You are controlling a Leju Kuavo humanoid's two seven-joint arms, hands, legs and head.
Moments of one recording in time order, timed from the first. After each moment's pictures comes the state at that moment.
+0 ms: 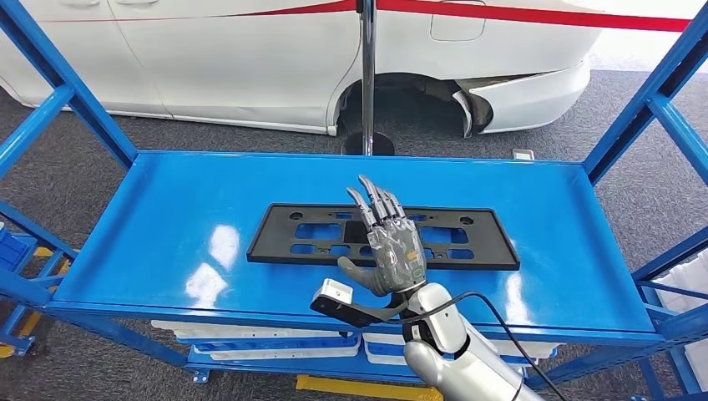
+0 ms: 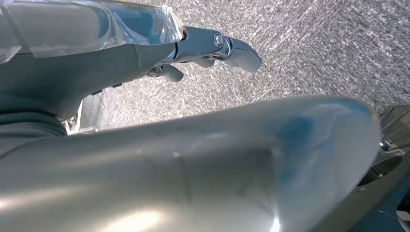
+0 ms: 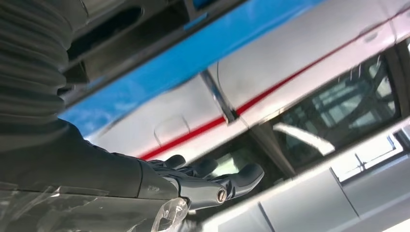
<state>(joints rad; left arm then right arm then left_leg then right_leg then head) -0.27 0.04 -1.19 -0.24 0.37 0.04 0.29 -0.46 -0.09 1.06 -1.40 0.80 -0.47 -0.12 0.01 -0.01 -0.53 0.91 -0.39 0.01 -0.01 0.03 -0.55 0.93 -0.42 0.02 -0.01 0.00</state>
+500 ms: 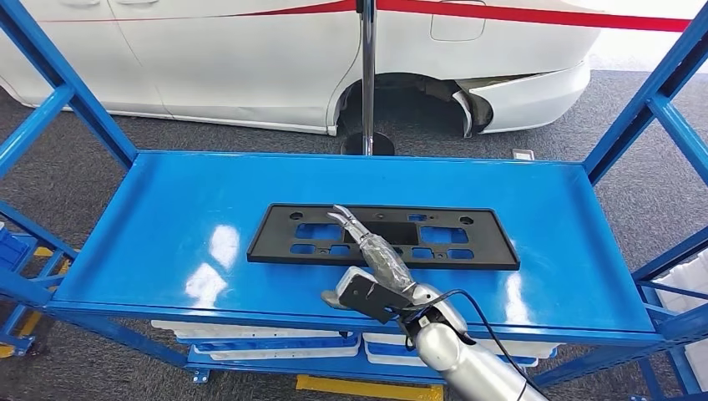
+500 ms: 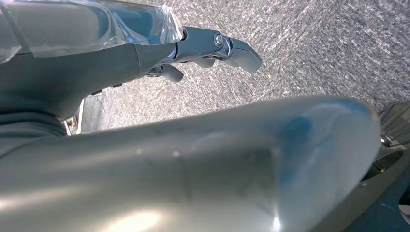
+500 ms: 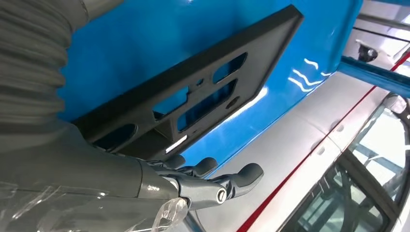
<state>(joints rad) -0.27 0.05 -1.19 -0.24 0.35 0.02 0.29 -0.45 -0.10 1.02 -1.38 0.18 -0.11 -0.39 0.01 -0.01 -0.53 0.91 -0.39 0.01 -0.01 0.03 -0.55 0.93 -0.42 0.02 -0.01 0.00</state>
